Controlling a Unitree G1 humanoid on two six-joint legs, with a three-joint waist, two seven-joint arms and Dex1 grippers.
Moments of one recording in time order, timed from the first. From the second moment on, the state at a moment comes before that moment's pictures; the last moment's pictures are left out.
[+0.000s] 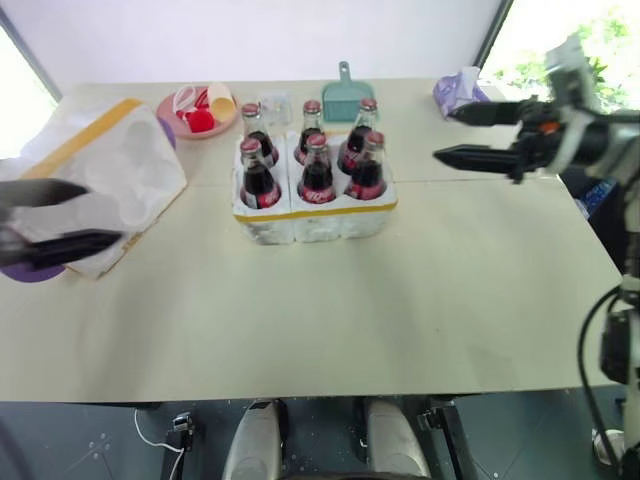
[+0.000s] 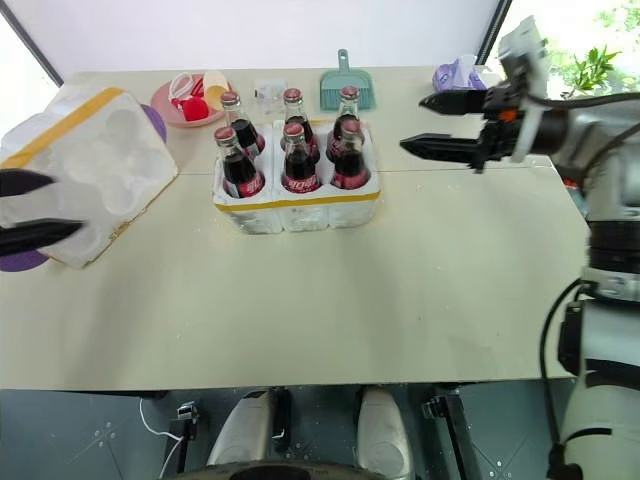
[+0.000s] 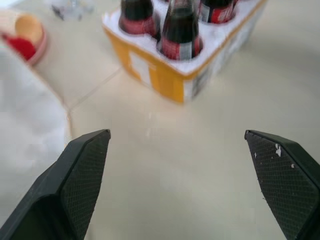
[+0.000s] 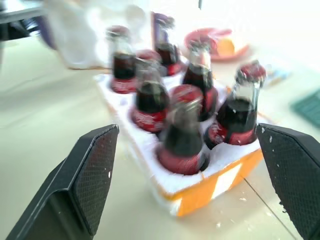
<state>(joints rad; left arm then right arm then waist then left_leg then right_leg) 0.07 1.38 0.94 -0.19 -0.65 0.94 -1.31 -0.97 -0.93 -0.10 0.21 0.50 0.68 1.35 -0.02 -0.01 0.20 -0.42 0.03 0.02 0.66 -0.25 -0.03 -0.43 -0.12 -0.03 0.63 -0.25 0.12</state>
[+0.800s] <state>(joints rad) -0.77 1.34 0.05 1.06 0.04 0.12 -1.39 -1.02 -0.94 -0.15 0.07 0.66 0.77 1.32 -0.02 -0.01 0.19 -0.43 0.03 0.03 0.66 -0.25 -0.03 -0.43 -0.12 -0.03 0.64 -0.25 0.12</state>
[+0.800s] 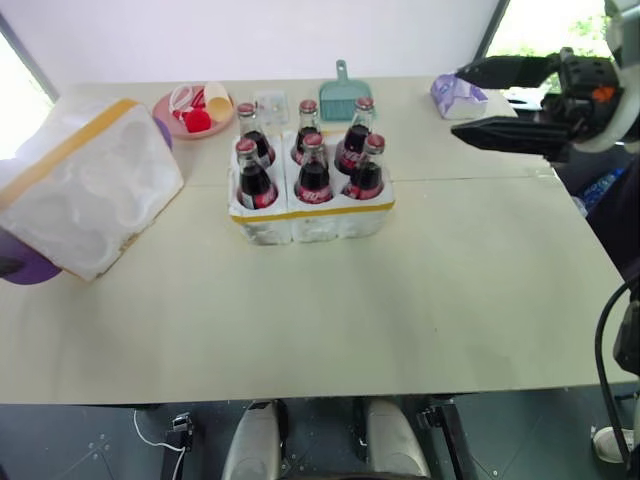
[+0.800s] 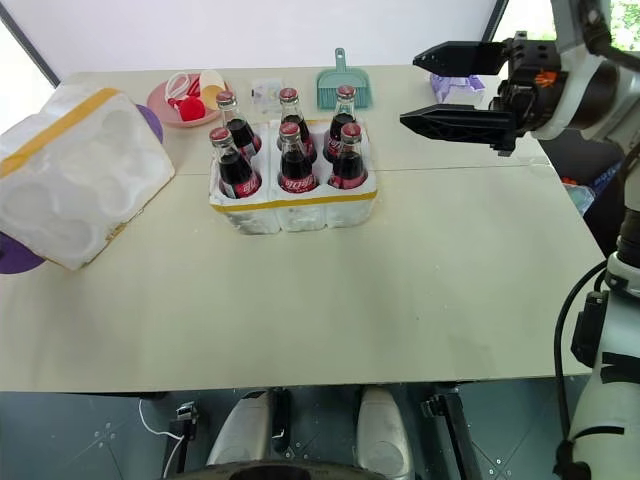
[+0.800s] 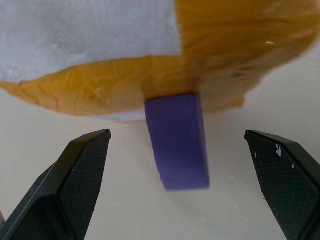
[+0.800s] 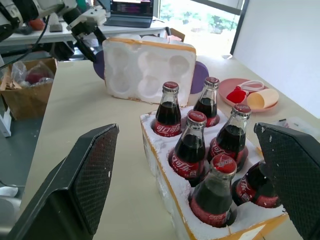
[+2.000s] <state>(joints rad) -1.05 0.91 -0.02 0.60 0.19 -0.32 -0.75 -0.67 -1.04 -0.29 -0.14 0.77 0.83 1.15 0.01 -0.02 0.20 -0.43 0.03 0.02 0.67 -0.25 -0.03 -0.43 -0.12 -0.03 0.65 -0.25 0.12</state>
